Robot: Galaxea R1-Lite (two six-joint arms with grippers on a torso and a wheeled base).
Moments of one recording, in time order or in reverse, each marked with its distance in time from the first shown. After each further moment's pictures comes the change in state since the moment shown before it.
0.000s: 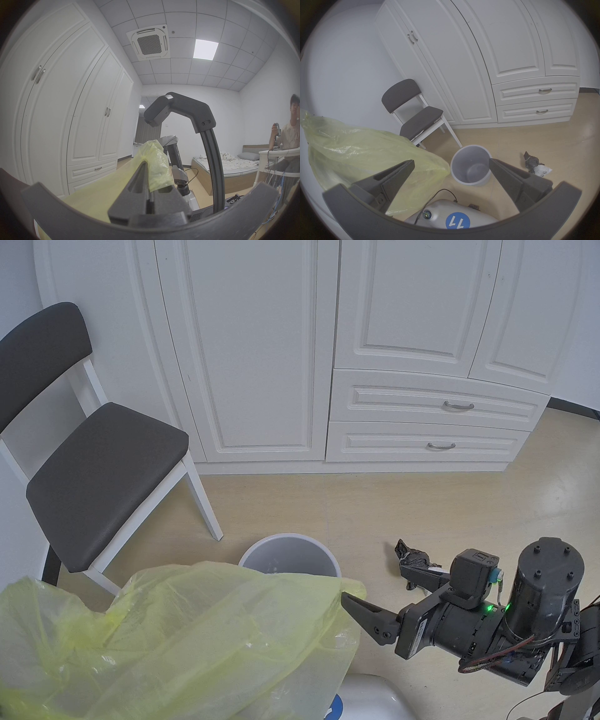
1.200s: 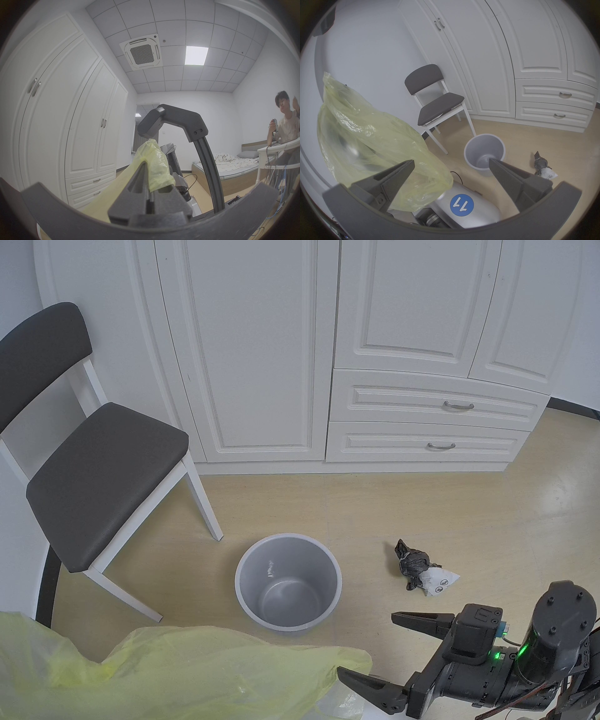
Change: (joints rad) left arm -0.035 -0.027 0.010 -0.100 0.000 -0.009; right arm 0.115 -0.069 0.121 0.013 0.093 -0.094
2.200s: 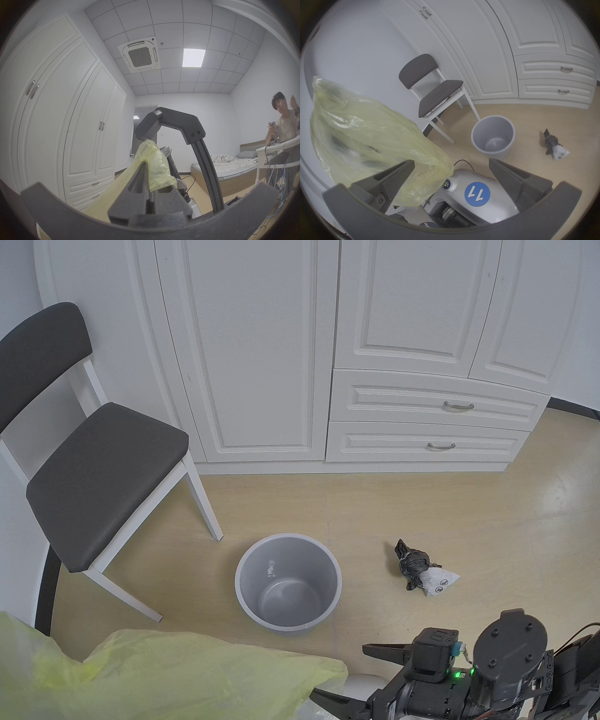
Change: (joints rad) left arm -0.021 0.003 0.009 -0.041 0.000 -0.001; right arm 0.037 0.146 -0.014 -0.031 0.033 0.184
